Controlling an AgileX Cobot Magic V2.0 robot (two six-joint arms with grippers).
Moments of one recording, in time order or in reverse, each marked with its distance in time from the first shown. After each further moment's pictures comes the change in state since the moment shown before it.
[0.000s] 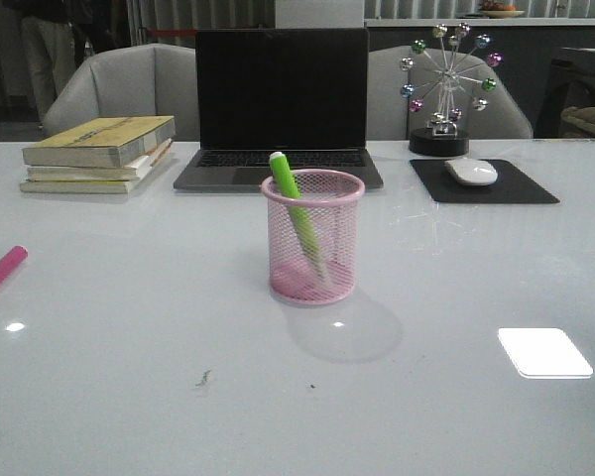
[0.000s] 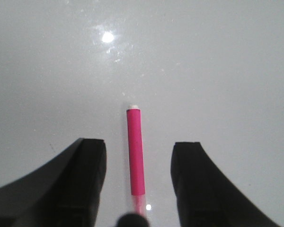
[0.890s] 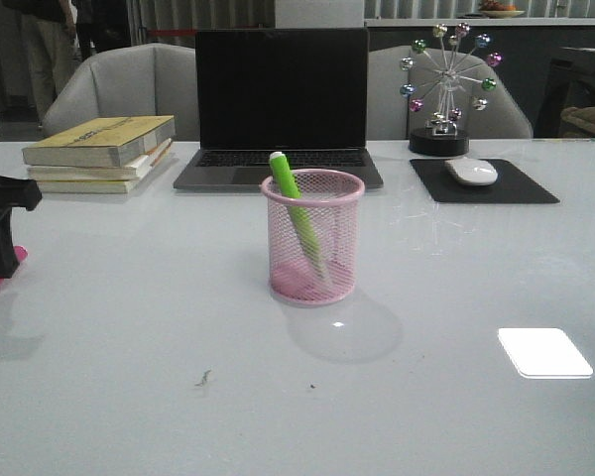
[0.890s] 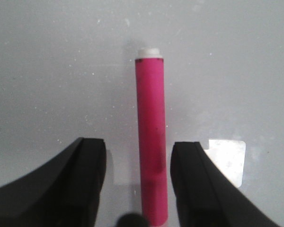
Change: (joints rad) left arm 0.000 0.311 -0.024 0.002 0.004 0.000; right arm 0.000 0.000 0.000 0.000 0.004 -0.002
